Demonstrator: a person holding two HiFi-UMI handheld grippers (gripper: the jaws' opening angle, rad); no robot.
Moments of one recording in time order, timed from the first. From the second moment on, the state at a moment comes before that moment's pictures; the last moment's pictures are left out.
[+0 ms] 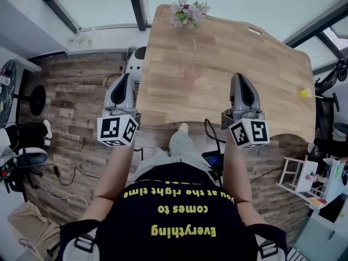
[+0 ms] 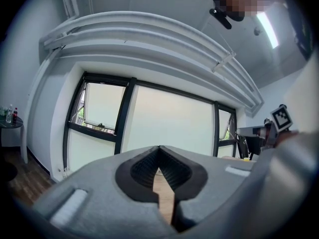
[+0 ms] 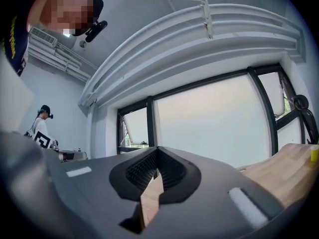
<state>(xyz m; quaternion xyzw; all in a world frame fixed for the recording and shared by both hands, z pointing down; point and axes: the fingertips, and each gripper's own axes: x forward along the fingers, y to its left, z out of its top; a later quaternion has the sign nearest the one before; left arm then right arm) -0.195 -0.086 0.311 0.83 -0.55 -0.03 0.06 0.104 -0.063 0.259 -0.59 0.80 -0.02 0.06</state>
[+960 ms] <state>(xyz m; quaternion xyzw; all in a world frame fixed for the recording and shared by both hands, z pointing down) -0.135 -0.149 0.311 0.80 -0.60 -0.03 0.05 0.145 -0.158 0.269 -0.53 0.85 -0.04 0.06</state>
